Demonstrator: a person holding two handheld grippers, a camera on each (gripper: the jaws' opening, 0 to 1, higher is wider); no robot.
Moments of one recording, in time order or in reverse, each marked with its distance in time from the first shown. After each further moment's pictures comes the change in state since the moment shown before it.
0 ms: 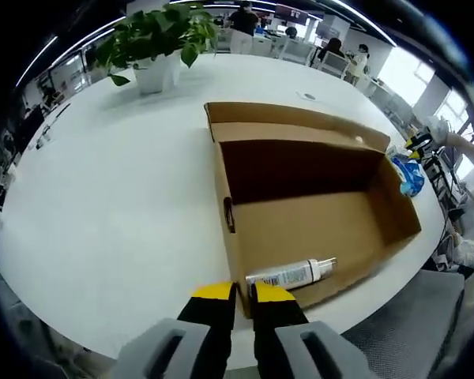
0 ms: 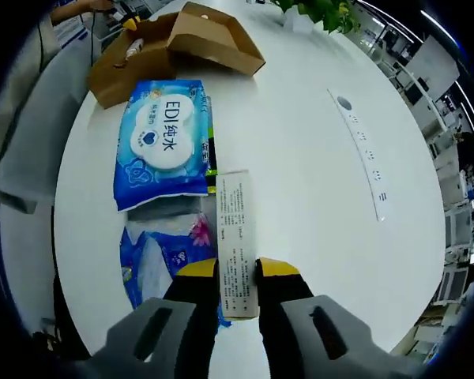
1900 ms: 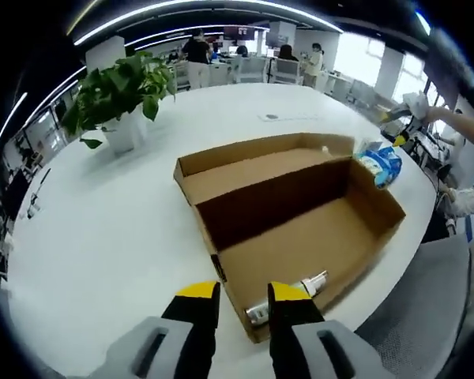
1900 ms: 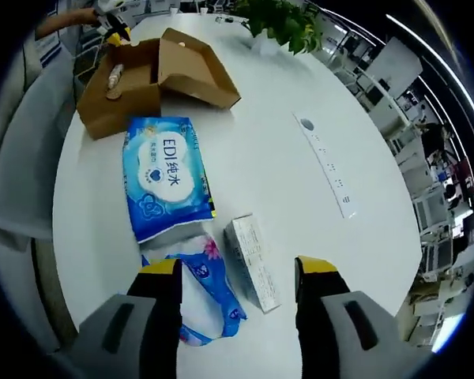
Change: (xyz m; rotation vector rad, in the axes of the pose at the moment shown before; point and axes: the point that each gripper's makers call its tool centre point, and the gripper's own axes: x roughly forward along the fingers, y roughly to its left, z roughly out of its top) left arm -0.021 -0.016 0.047 0.309 -0.153 -0.067; right arm -0.056 0.024 0.036 0.130 -0.146 -0.217
